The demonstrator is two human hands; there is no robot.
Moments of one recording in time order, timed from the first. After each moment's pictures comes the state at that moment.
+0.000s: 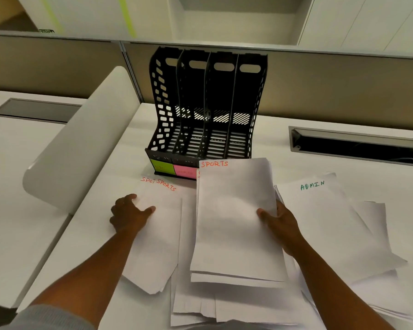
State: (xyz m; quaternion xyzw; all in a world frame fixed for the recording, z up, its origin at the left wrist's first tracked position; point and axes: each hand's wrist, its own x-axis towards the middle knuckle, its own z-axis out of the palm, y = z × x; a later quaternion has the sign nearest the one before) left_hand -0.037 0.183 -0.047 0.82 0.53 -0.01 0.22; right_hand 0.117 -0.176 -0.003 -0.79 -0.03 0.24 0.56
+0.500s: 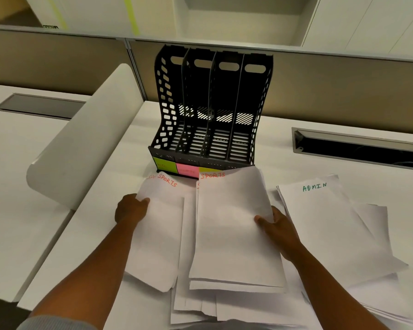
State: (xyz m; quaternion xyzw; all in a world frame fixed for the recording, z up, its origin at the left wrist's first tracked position) left_hand -0.029 0.180 -0.020 0.79 0.54 -0.03 0.29; right_hand 0.109 -0.174 -0.017 -0.81 -0.06 0.27 0.52
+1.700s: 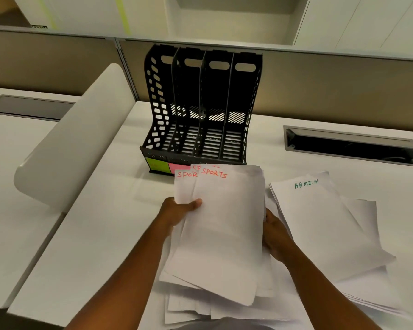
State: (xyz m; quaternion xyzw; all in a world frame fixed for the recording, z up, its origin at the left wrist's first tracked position) left_hand 0.012 0.079 0.001 0.64 0.43 -0.05 0.64; right_hand 0.098 -0.175 -0.009 -0.70 0.03 0.35 0.62
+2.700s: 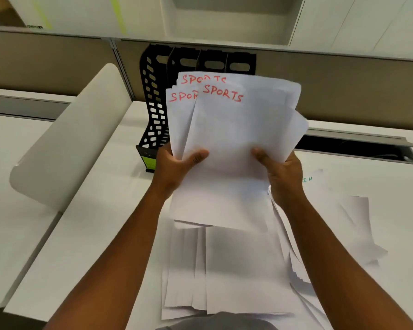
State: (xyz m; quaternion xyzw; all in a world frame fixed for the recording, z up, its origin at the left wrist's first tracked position) left_hand 0.048 0.067 0.114 0.69 0.21 0.24 0.65; right_hand 0.150 -0.137 0.109 -0.65 -0.06 0.09 0.75
